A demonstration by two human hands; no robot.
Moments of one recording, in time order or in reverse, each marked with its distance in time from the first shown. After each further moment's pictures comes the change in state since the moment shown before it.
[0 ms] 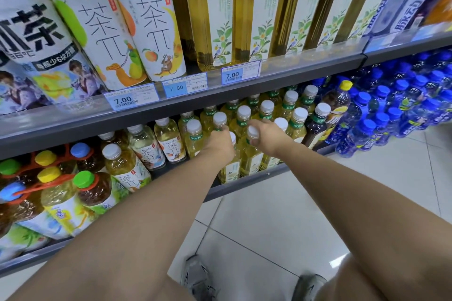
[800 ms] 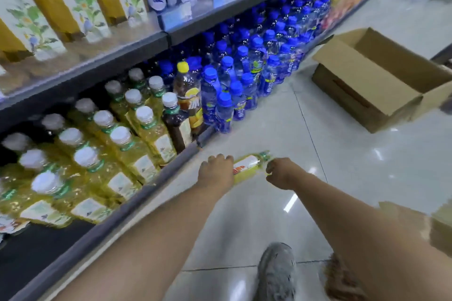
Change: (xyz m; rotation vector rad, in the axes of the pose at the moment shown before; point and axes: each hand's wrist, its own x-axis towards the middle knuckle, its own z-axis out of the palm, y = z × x) left_hand -0.042 0.272 0.199 0.394 -0.184 0.665; right_hand -0.227 0.314 0.003 0.033 -0.149 0.629
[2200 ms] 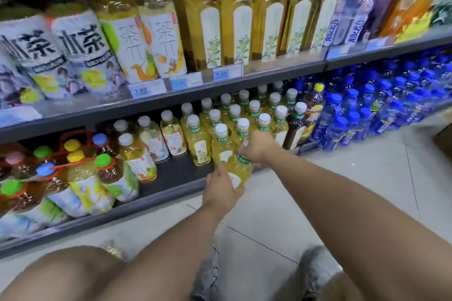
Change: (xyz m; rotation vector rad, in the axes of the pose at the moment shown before) left_hand -0.268 -0.169 0.030 -0.674 0.414 -0.660; right_hand -0.154 -0.358 -0.023 0.018 0.079 -0.434
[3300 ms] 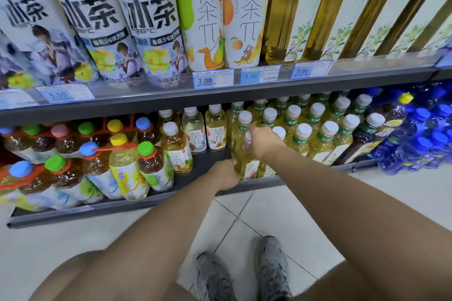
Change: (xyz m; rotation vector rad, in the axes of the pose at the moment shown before) left_hand 0.087 -0.092 -0.094 -0.065 -0.400 -0.155; right_hand 0.101 -0.107 0.081 -0.244 0.018 -0.201
